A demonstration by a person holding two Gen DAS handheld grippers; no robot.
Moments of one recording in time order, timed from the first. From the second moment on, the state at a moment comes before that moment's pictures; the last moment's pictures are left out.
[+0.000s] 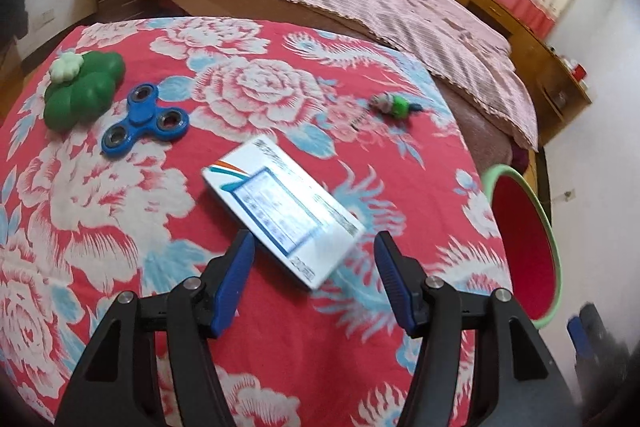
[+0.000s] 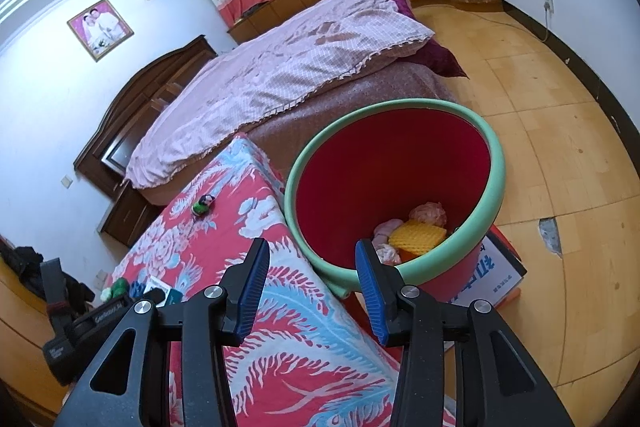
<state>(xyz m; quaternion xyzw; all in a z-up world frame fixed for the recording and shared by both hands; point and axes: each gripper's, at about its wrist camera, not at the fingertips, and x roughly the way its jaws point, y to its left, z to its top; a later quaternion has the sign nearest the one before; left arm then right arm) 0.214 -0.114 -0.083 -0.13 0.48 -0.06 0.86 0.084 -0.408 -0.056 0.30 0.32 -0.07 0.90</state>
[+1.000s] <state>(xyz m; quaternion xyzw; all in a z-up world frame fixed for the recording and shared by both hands) 0.234 -0.126 -0.092 -0.03 0.47 -0.10 0.88 0.086 -0.392 -0.047 0.29 0.33 -0.07 0.89</state>
